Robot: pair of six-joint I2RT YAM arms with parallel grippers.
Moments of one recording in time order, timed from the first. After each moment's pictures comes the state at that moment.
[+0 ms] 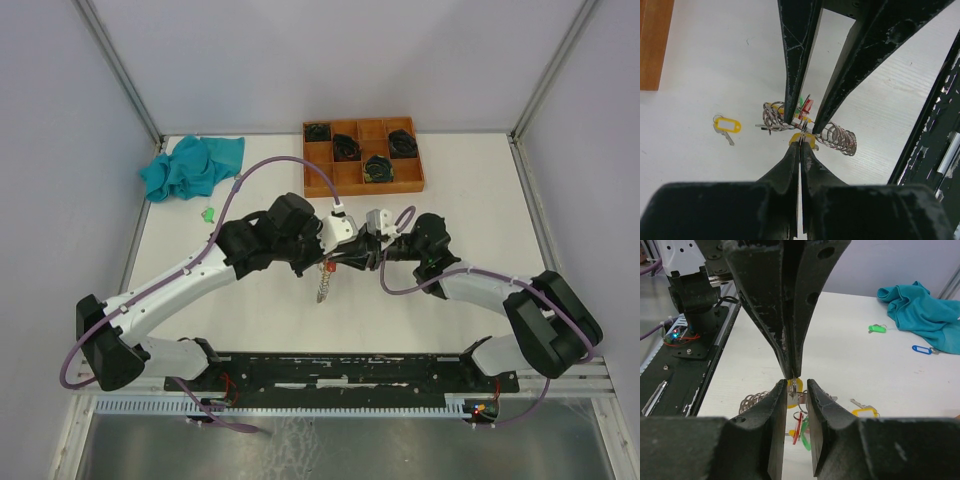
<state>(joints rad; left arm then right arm) -0.88 1.29 1.21 -0.72 0.14 0.36 0.58 1.41 0.57 0.94 -1.01 -0.04</state>
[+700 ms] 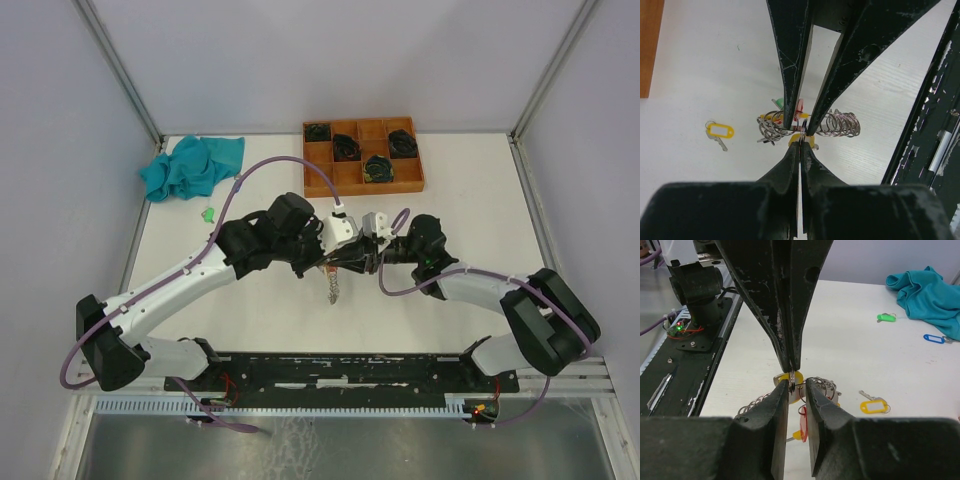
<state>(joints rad) -0.87 1.29 1.21 -0.72 0.18 0.36 0.59 1.42 0.56 0.90 -1.00 -0.06</state>
